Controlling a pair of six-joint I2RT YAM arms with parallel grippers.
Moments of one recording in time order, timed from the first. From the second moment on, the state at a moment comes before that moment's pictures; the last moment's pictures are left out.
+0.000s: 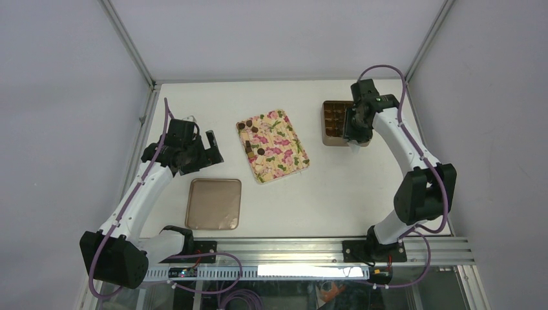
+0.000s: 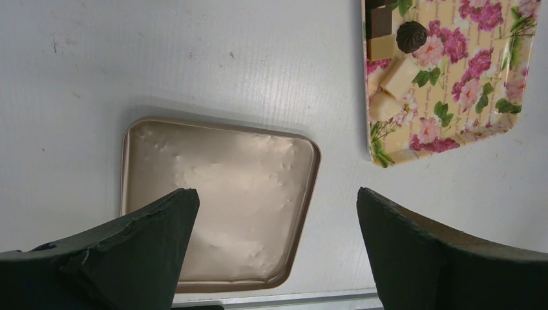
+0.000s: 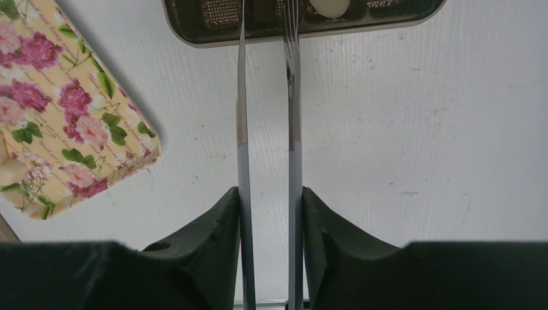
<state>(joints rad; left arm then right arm) -0.22 1.10 0.97 -0.83 -0.06 -0.51 0.22 1.59 1.44 -1.04 0.09 0.31</state>
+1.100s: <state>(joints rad) -0.22 1.10 0.97 -0.83 -0.03 -0.53 0.86 1.83 1.68 -1.00 0.10 0.29</state>
